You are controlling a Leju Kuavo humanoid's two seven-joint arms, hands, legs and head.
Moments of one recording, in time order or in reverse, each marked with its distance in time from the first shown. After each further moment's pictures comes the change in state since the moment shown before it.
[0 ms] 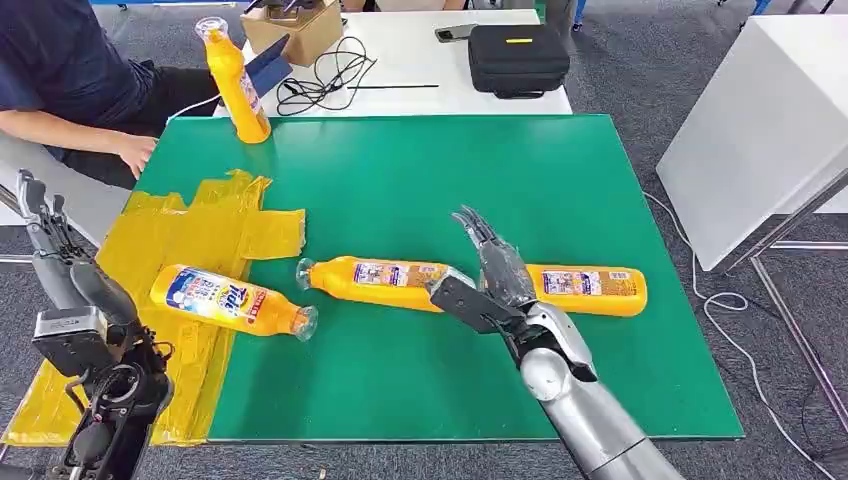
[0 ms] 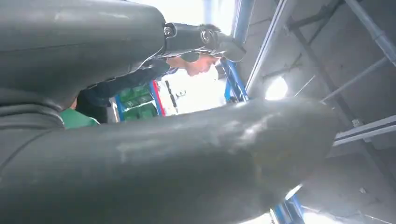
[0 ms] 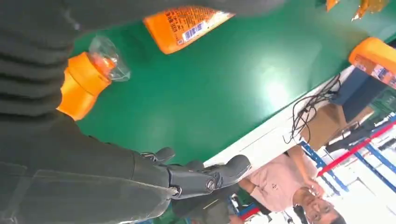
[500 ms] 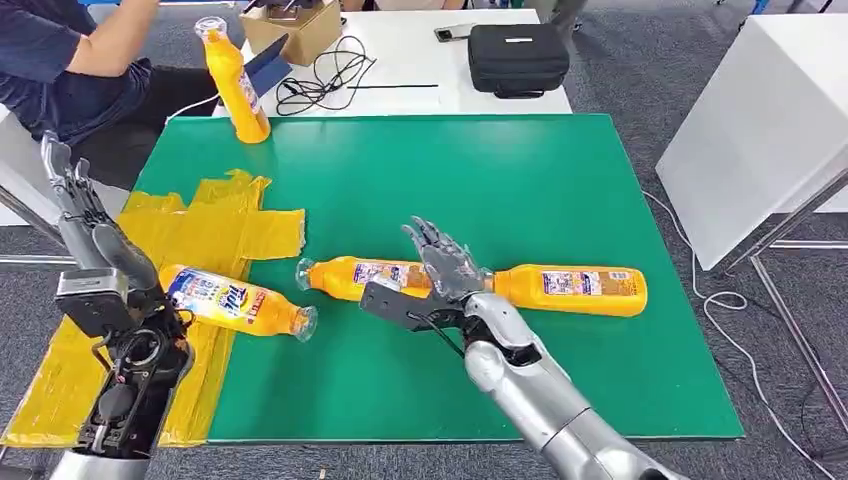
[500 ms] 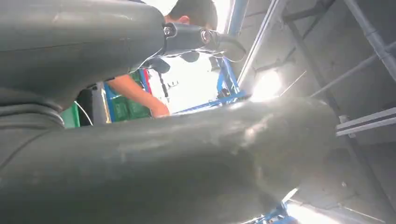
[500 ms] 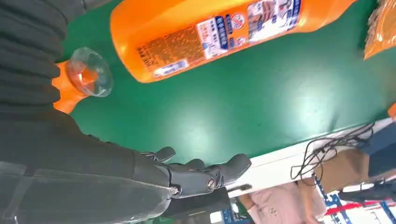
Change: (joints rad) left arm -0.143 -0.041 -0.047 0.095 0.004 -0.018 0.000; right arm -0.134 0.153 0.126 0.242 0.214 0.026 0.162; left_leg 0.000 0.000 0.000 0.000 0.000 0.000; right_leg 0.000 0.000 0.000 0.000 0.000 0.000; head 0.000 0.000
